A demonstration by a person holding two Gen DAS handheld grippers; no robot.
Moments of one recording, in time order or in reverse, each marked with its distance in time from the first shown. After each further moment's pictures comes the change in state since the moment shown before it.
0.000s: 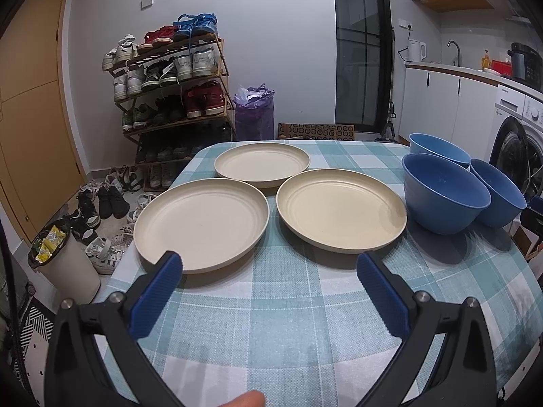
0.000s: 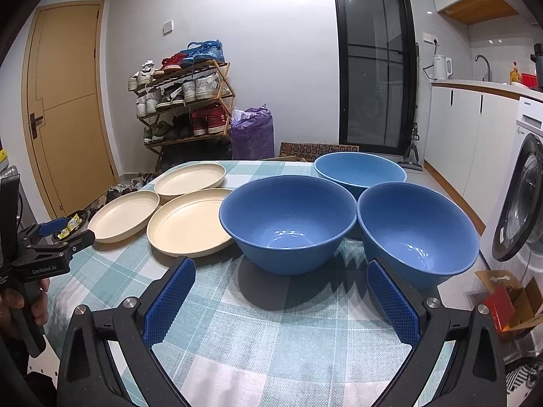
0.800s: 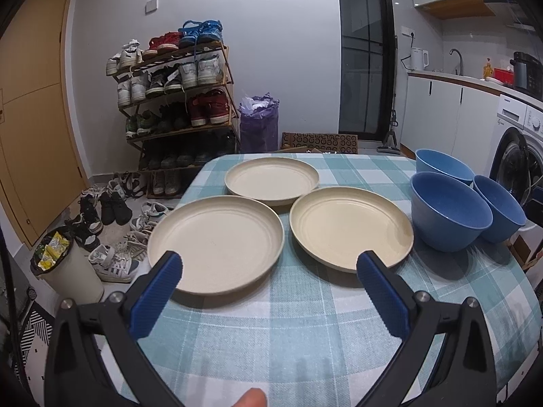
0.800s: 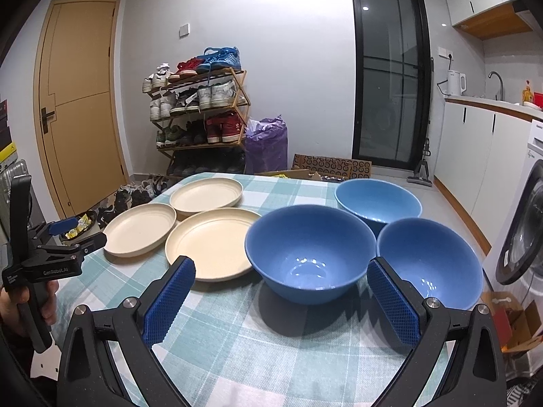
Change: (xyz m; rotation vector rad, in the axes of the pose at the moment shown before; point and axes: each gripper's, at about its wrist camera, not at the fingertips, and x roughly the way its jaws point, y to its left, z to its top) left arm -0.004 0.021 0.025 -0.008 -0.031 0.011; right arm -0.008 0.021 0.036 -0.049 -0.030 0.040
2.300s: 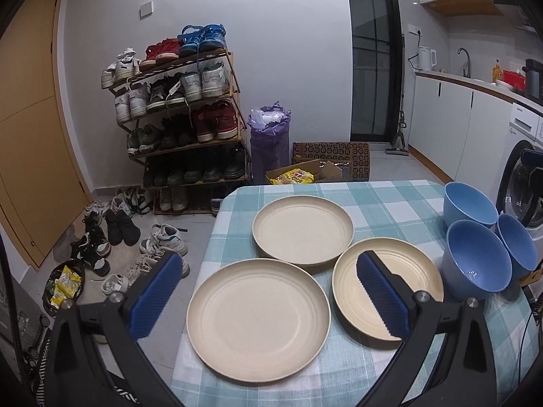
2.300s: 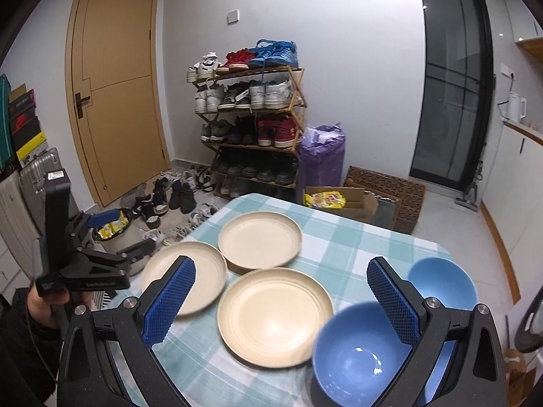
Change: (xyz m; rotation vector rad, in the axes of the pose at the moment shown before) left arm 0.046 0.054 0.110 0.025 0.035 -0.003; right arm 0.065 0.071 0.162 -0.128 0.076 0.197
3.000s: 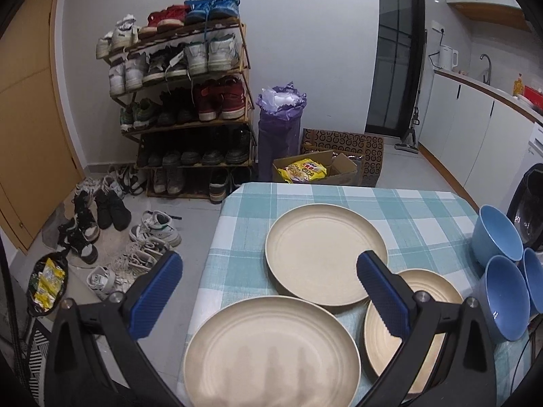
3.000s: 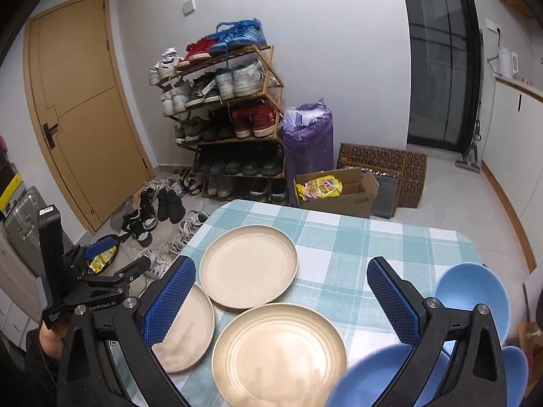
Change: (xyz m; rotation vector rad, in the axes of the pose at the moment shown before) left arm 0.108 0.039 0.043 -0.082 0.097 -0.014; right arm 0.125 -0.040 0.060 0.172 0.096 -0.024
